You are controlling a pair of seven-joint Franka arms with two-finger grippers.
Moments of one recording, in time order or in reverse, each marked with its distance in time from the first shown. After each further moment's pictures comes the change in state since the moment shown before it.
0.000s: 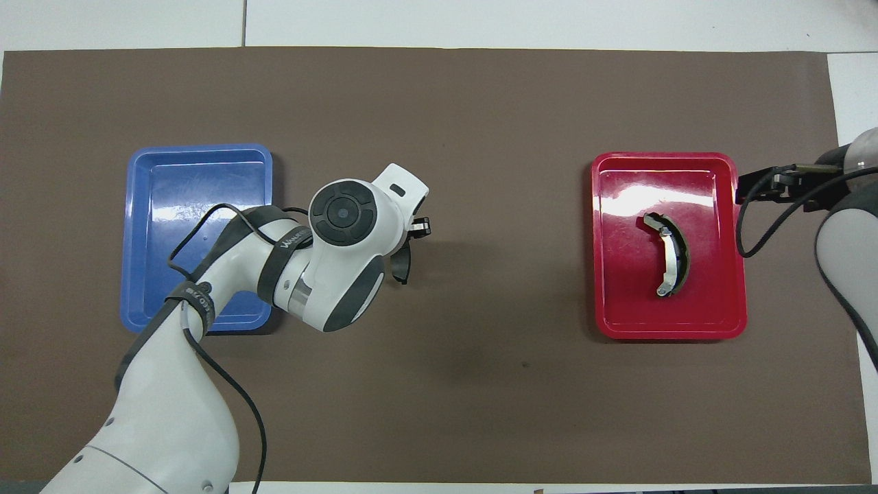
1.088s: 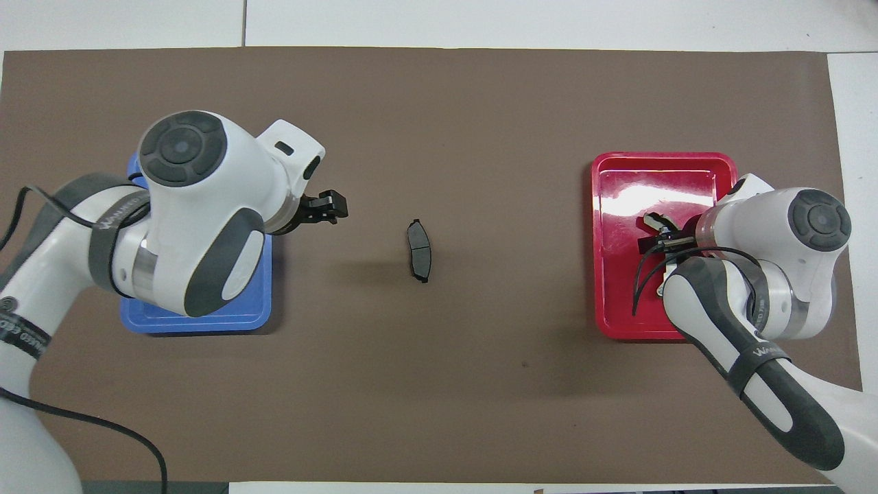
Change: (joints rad) left arm 0.208 -0.253 0.029 0.020 0.000 -0.411 0.184; right arm 0.055 0.120 0.001 -0.391 0.021 0.525 -0.195
